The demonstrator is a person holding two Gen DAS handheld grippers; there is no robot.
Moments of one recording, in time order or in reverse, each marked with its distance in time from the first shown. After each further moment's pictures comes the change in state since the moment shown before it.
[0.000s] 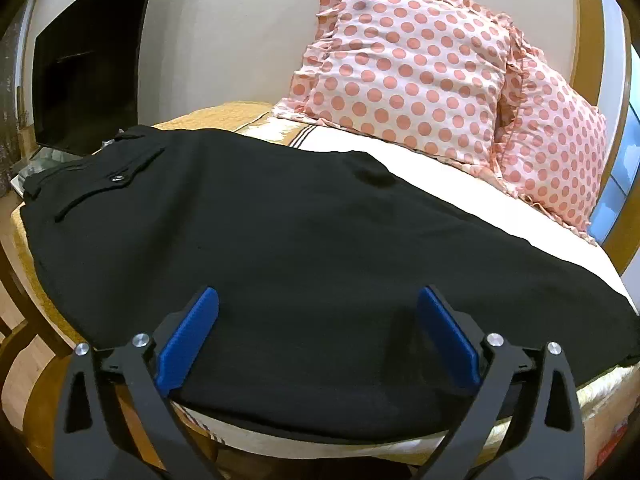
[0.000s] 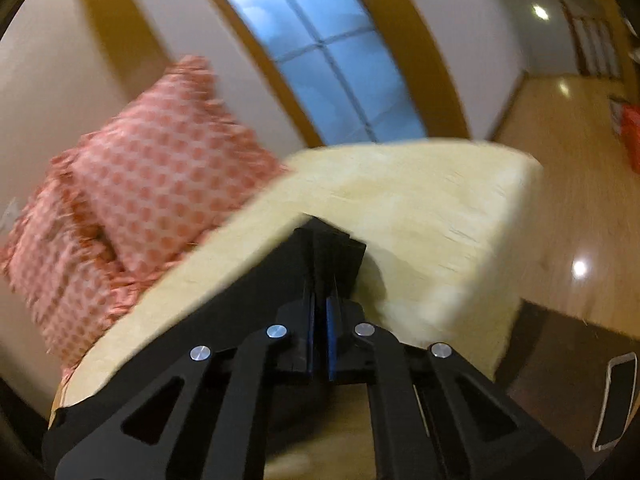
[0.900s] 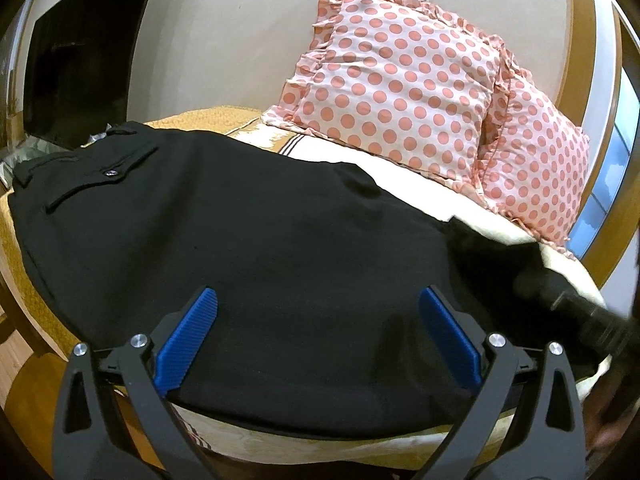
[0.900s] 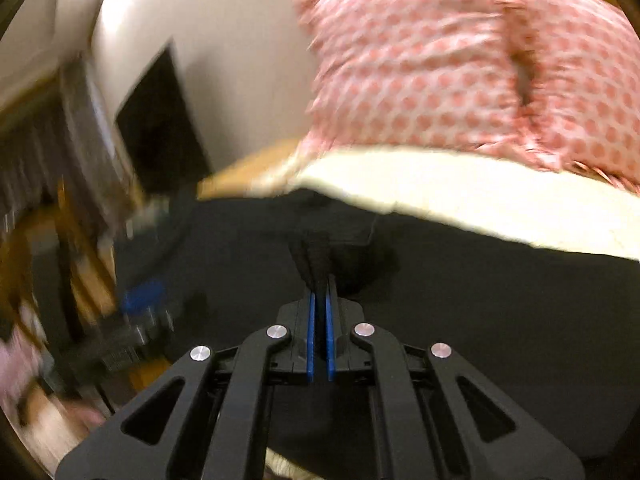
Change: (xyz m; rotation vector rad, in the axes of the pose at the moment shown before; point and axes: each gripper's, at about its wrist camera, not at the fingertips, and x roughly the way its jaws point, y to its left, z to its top) left arm -0.006 0.012 0.000 -0.062 -0.030 -0.106; right arm -0.025 0.334 -0.224 -0.755 0.491 0.752
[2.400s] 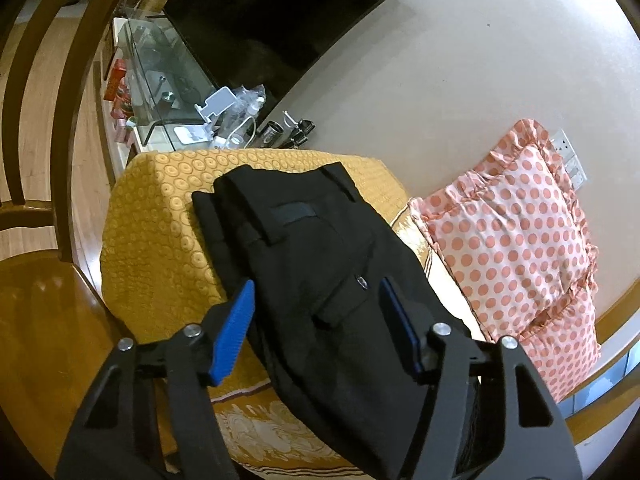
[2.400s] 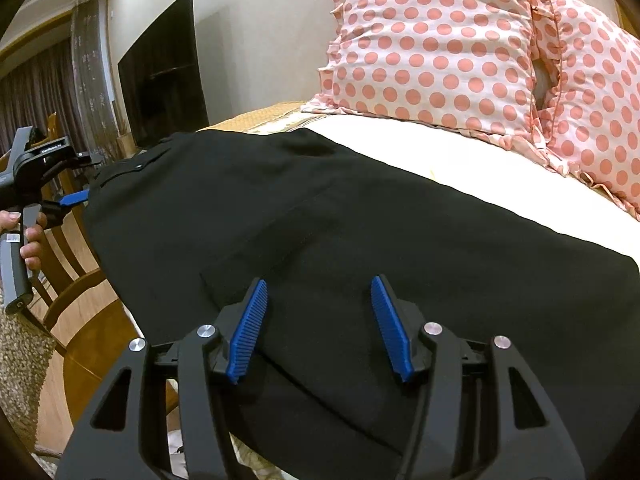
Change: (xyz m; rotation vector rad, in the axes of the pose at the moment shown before) left arm -0.058 0.191 0.053 -0.617 -0.102 0.139; right arm 0.012 -0.004 -0.018 -0.121 0.057 -0.050
